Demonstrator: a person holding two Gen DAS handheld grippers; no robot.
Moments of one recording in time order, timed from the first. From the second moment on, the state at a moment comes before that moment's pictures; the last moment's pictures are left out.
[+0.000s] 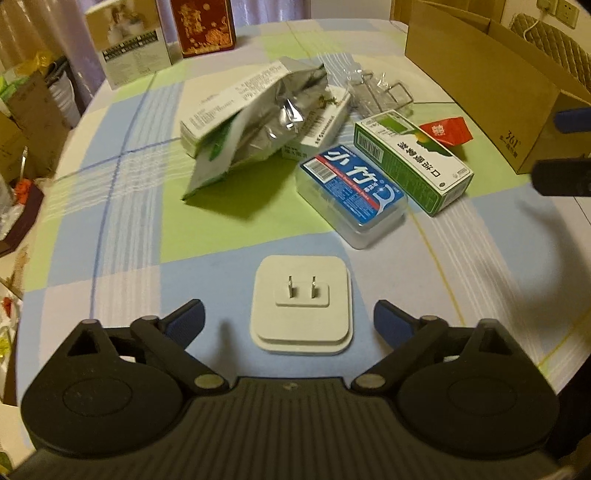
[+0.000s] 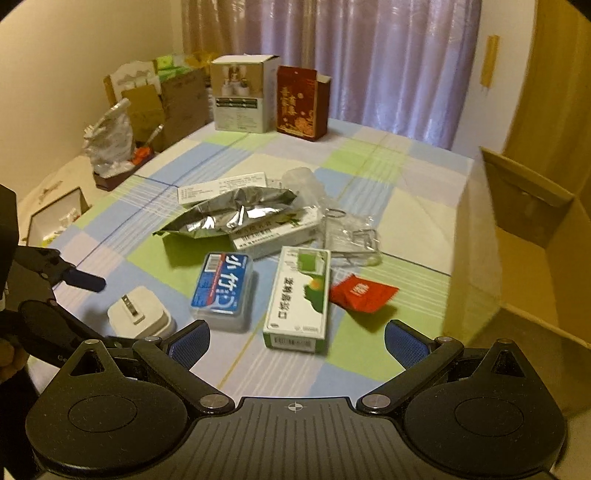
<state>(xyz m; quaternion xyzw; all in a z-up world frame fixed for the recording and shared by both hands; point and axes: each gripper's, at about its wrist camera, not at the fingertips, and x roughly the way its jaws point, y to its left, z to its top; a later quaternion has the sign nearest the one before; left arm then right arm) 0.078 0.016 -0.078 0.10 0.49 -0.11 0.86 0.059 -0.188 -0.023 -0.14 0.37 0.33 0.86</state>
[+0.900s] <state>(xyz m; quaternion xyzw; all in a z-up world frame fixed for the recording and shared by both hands) 0.102 0.061 -0.080 0.10 0.48 -0.13 0.86 0.075 -0.103 -0.071 -0.10 0.40 0.36 0.84</state>
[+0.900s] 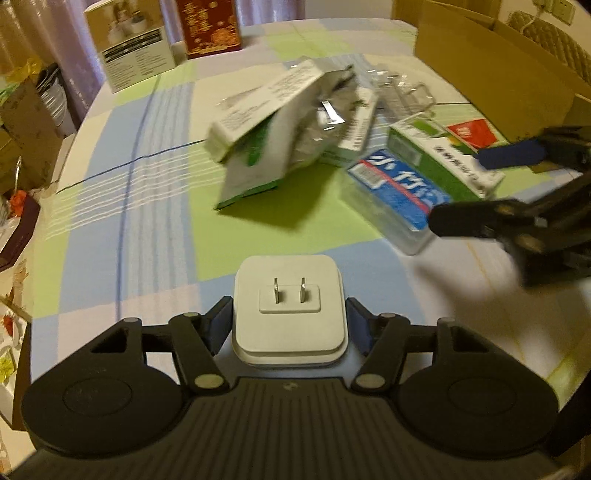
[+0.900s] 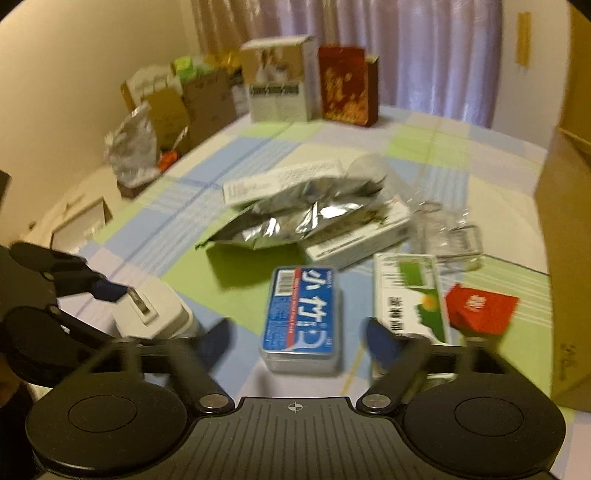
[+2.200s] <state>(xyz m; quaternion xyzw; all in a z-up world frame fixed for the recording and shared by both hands) 0.097 -0.011 -0.020 0.10 0.44 -0.19 0.87 0.085 -0.188 0.007 -0.08 0.36 0.26 0.89</state>
